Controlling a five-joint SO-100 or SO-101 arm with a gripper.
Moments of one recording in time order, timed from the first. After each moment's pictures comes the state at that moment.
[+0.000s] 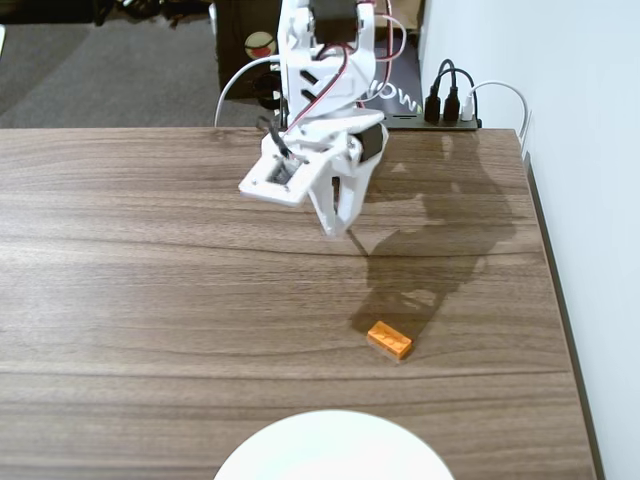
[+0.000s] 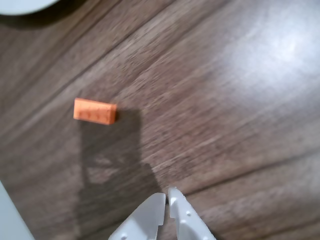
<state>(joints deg) -6.2 145.2 142.9 65.9 -54.9</state>
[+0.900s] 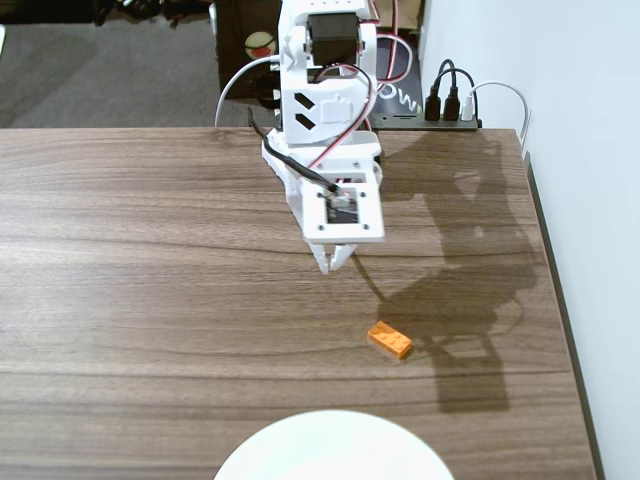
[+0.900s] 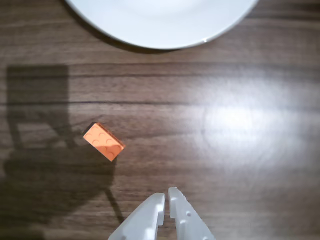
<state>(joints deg) -4.3 119.3 119.1 64.0 -91.8</state>
